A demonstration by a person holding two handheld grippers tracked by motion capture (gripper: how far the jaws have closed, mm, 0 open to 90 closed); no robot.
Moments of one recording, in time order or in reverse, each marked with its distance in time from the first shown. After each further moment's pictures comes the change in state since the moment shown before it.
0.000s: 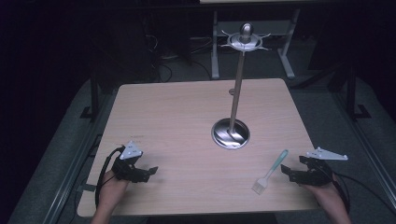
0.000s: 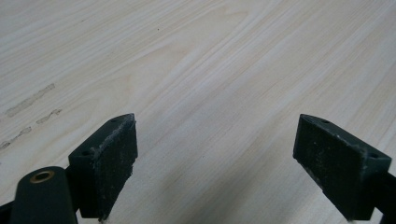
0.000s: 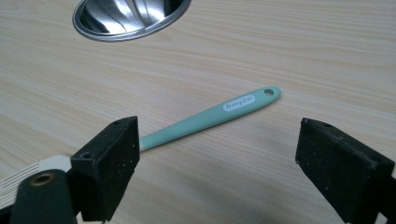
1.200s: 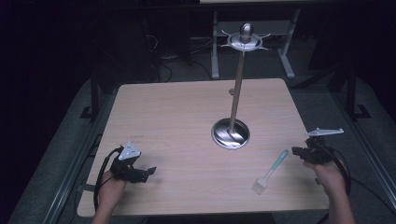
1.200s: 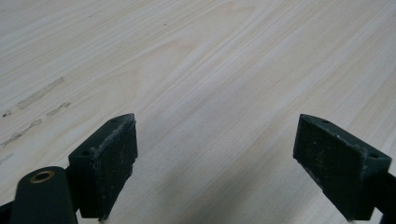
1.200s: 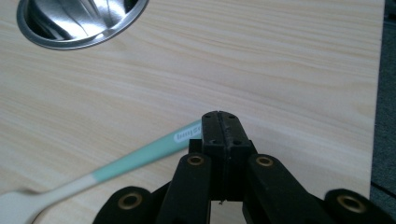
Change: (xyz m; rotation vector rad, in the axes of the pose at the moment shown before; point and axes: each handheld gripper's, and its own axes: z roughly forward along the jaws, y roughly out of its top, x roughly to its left) left arm 0.003 -0.003 -0.003 0.002 0.017 -0.003; right arm -0.026 0.055 0.014 0.184 -0.054 0.004
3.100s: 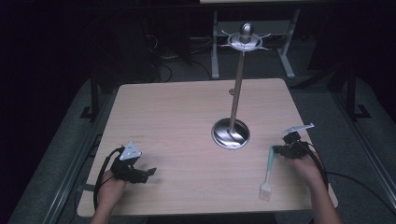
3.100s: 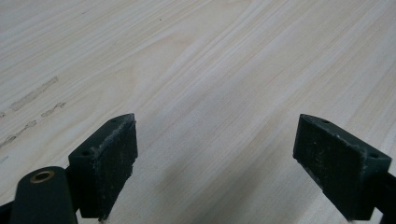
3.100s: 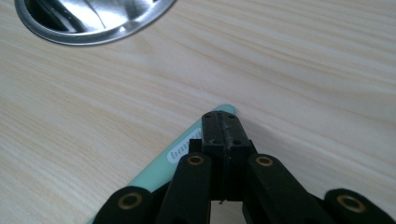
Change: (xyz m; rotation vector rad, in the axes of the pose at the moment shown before) left arm 0.001 -0.001 0.003 0.022 -0.014 0.029; right arm 0.025 0.017 0.056 0.063 0.080 -0.066
